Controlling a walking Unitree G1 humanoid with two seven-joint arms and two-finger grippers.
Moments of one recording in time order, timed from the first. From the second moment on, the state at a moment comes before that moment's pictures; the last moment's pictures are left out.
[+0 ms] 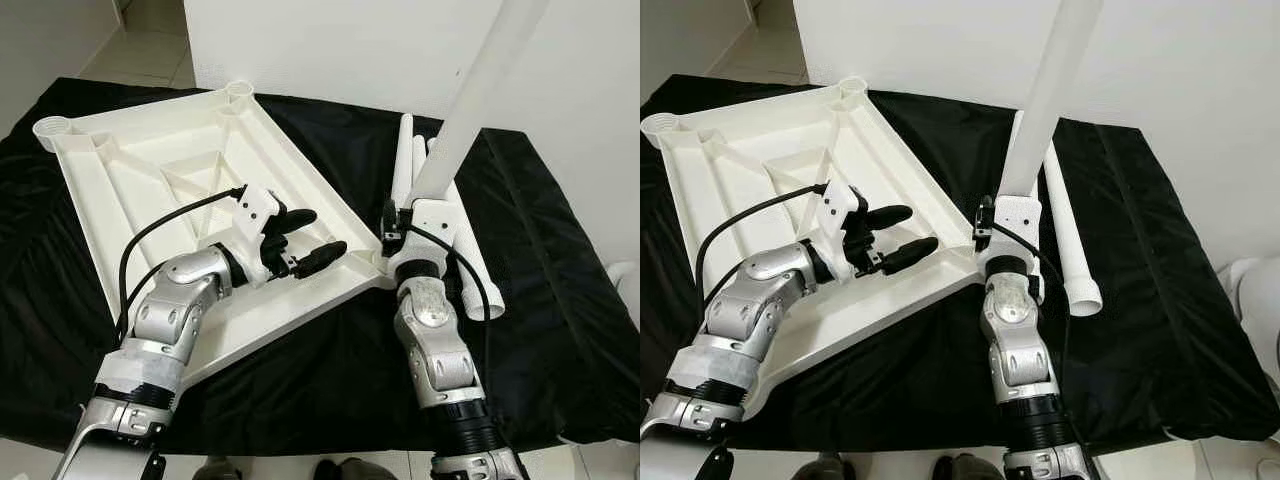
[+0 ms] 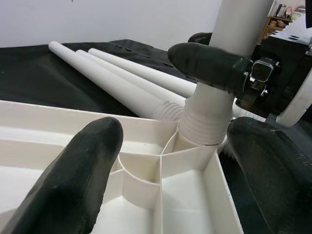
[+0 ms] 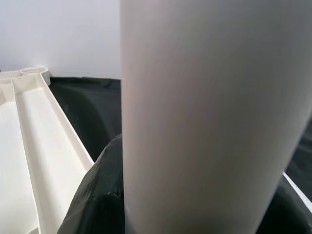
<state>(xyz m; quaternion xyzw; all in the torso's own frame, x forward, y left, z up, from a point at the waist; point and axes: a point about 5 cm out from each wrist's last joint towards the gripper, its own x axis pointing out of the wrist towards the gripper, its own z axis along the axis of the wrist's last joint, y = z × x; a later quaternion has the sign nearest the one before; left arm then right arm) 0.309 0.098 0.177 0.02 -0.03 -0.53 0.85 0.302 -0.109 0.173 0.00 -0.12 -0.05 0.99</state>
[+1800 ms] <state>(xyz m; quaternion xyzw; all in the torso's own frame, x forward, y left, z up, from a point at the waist) 0.306 0.092 0.176 0.02 -0.03 -0.54 0.84 0.315 -0.125 0.147 0.03 -0.09 -0.06 0.99</state>
